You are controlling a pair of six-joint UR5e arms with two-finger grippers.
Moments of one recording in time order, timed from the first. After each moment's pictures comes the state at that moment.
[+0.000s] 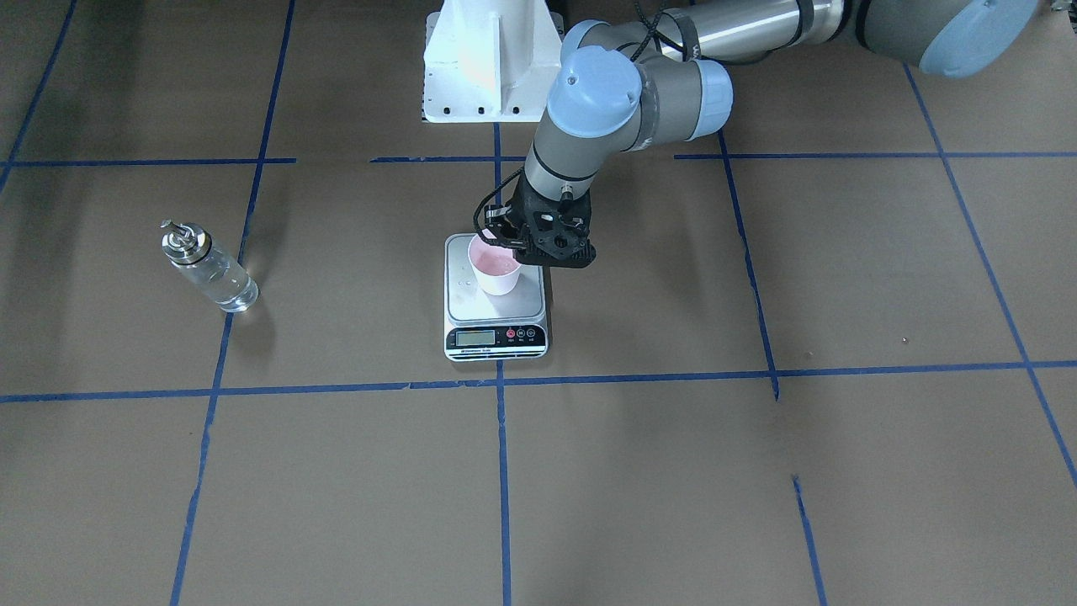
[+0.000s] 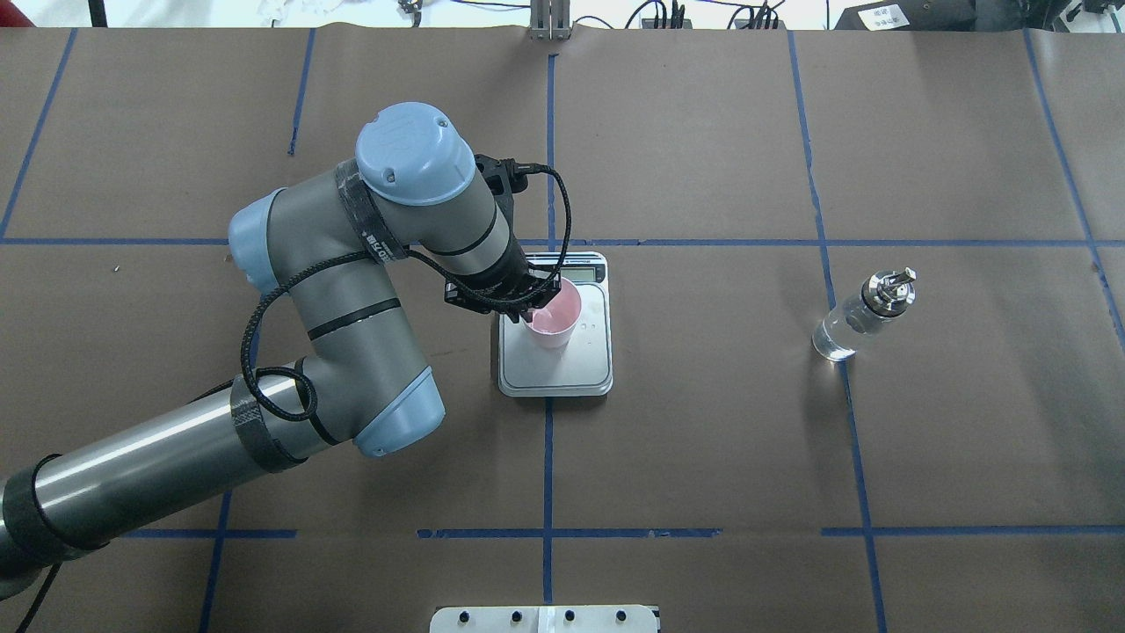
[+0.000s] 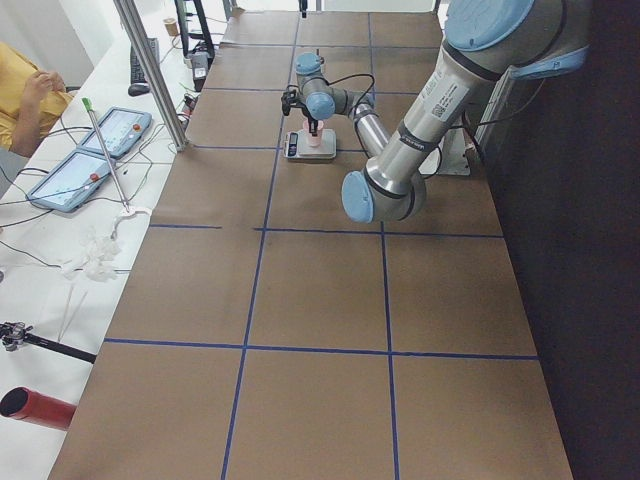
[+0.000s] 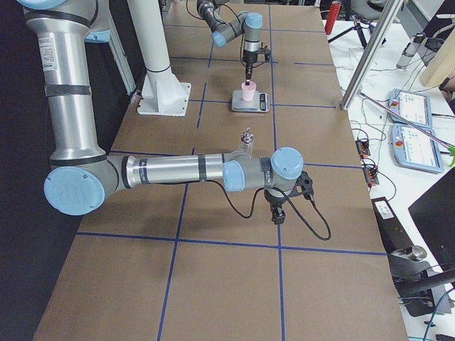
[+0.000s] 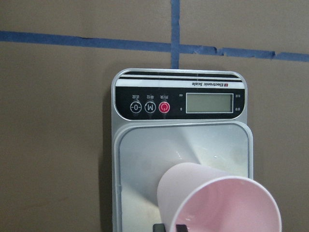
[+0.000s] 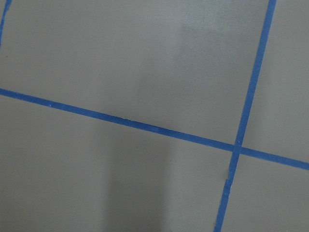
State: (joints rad) left arm -0.59 -2.36 -1.56 -1.72 -2.08 -1.24; right arm 1.47 -1.49 1.58 -1.51 2.43 -0.04
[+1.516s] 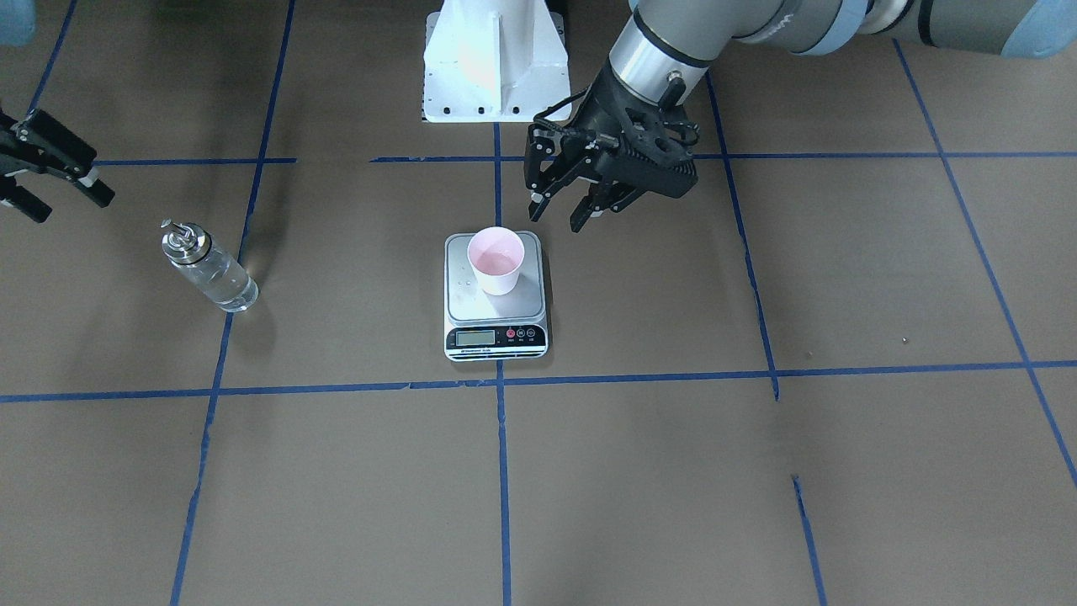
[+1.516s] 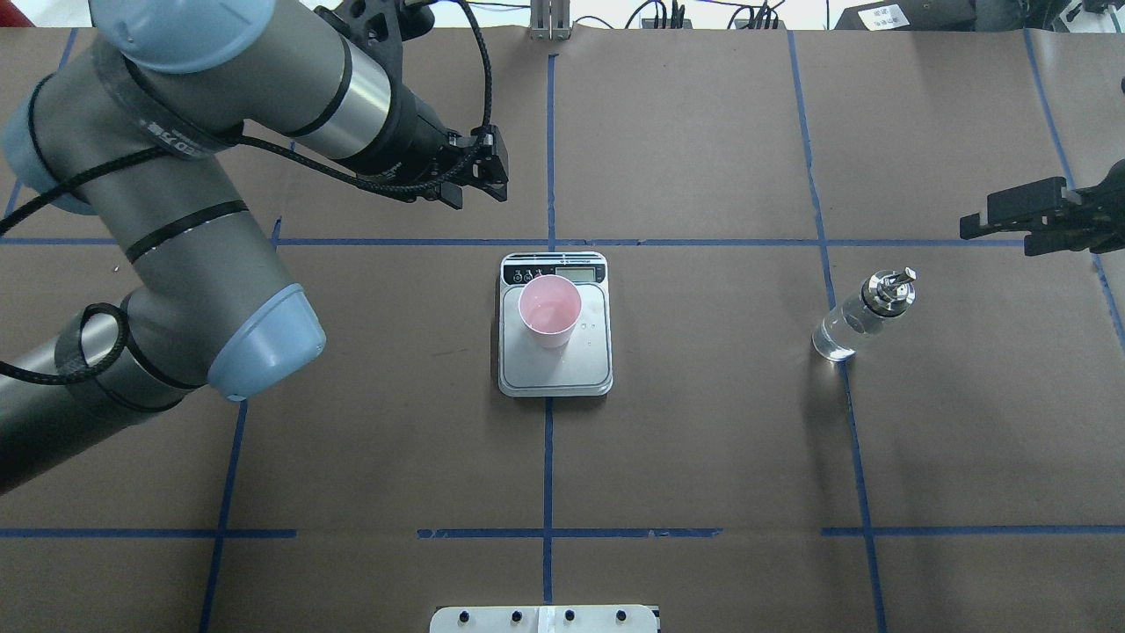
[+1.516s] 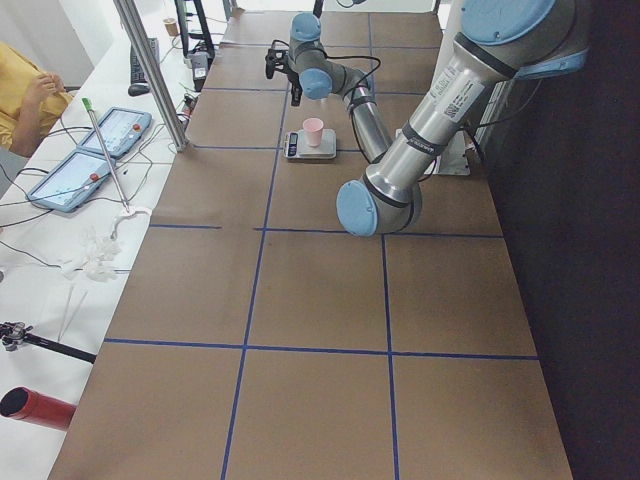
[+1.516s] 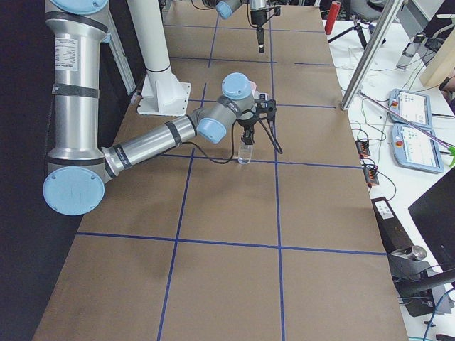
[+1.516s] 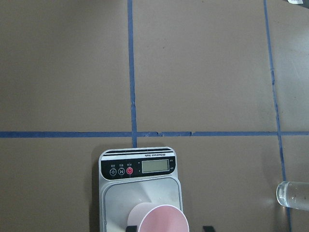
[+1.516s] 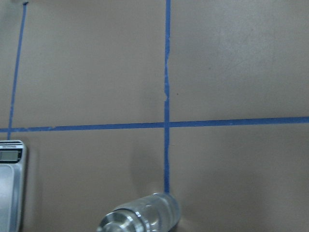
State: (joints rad) left arm -0.77 -2.27 -1.87 -1.75 -2.08 -1.24; right arm 1.10 -1.65 2.11 -1.08 2.30 1.06
